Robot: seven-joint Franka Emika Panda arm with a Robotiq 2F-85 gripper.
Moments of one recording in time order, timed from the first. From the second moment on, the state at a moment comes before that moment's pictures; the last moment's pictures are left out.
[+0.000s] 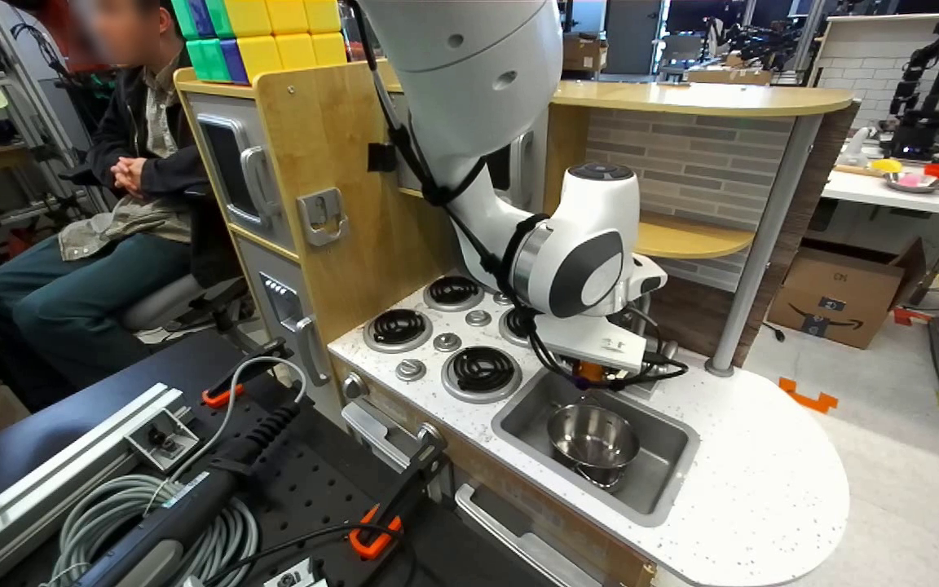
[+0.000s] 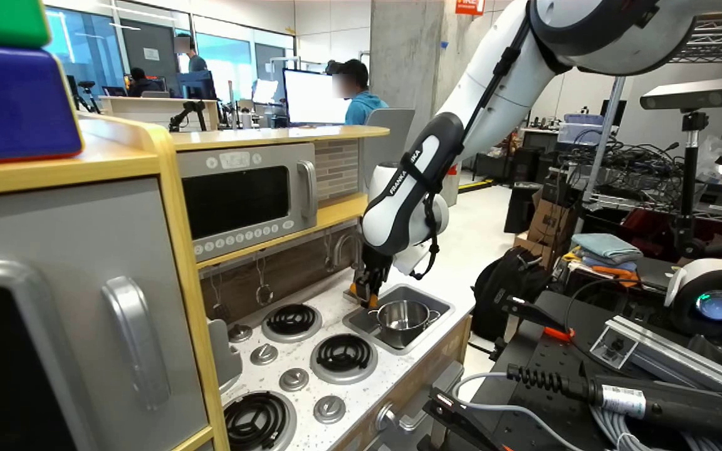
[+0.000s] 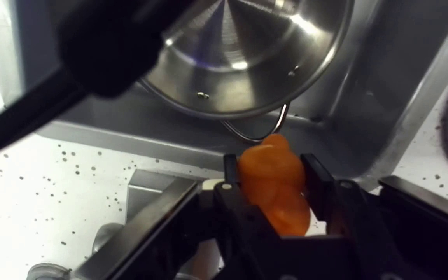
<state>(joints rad) -0.27 1.13 0.08 -1.53 -0.18 2.82 -0.32</state>
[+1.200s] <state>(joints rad) -0.14 1.08 -0.09 -1.67 -0.19 2.65 -0.32</state>
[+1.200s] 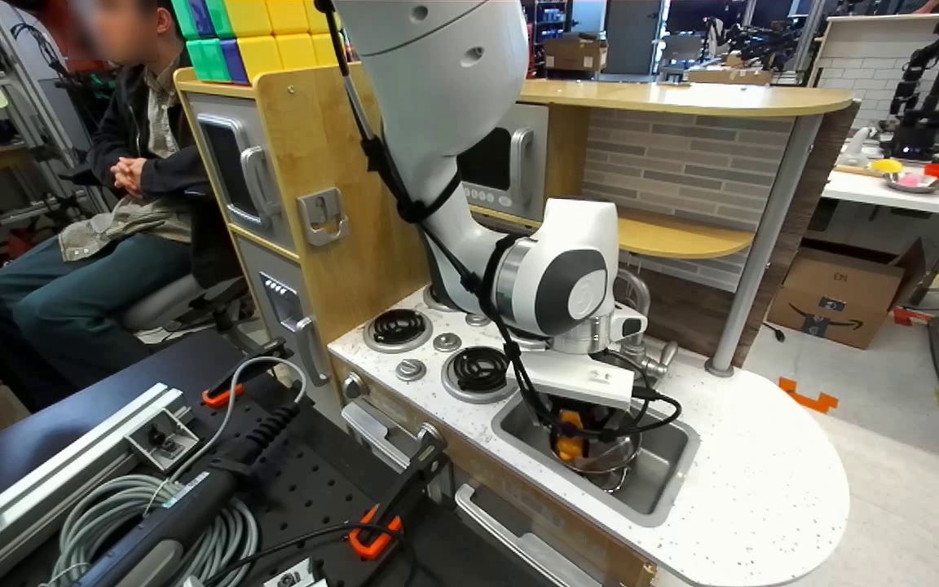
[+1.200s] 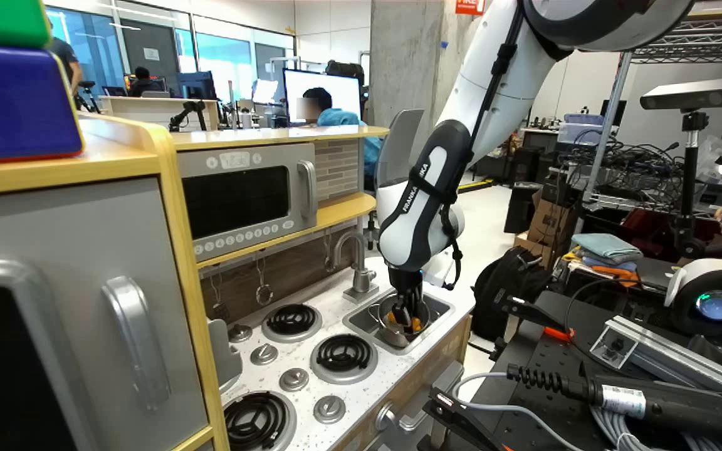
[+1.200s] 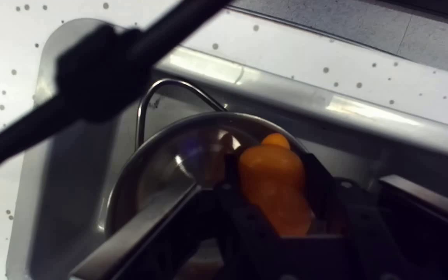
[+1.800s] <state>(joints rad) -0.14 1.16 -0.09 -1.56 -0.19 2.65 -0.27</state>
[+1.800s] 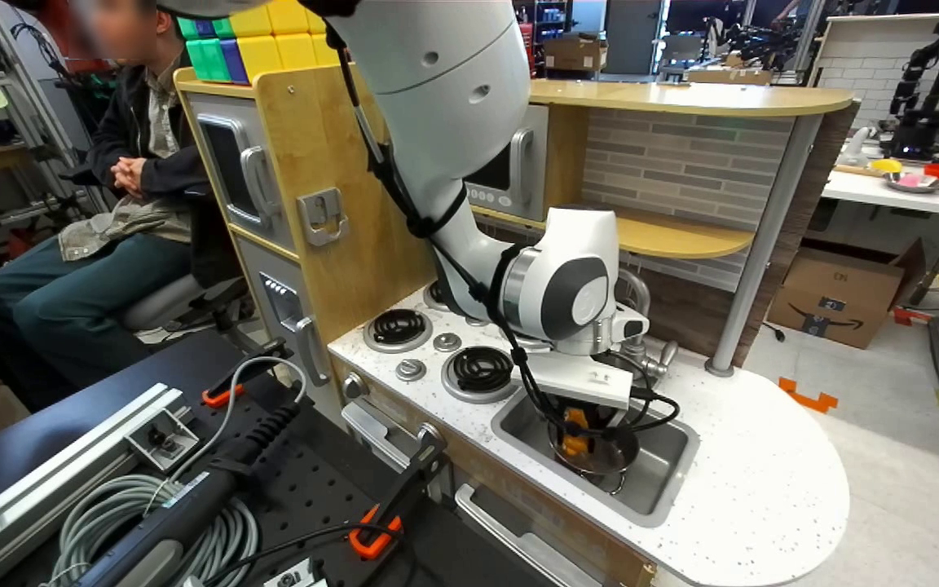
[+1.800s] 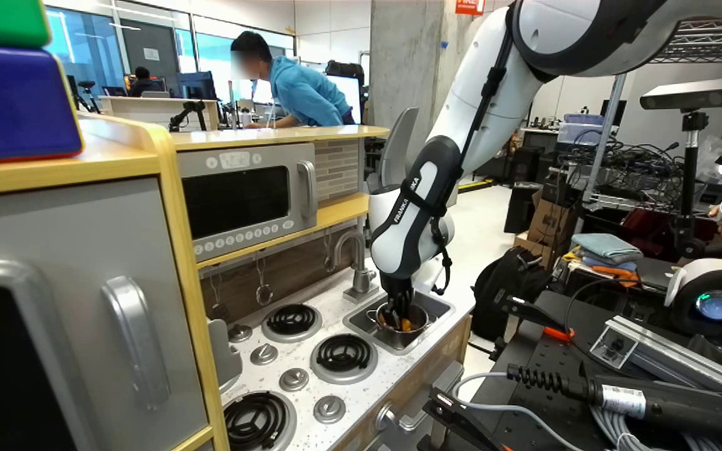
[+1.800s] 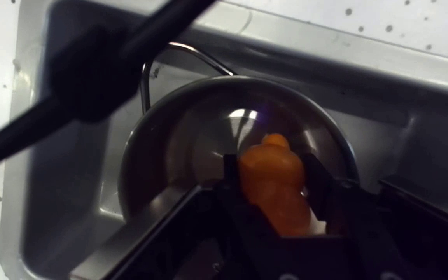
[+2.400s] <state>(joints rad) -0.15 1.17 -0.08 -1.53 -0.19 2.66 -0.27</state>
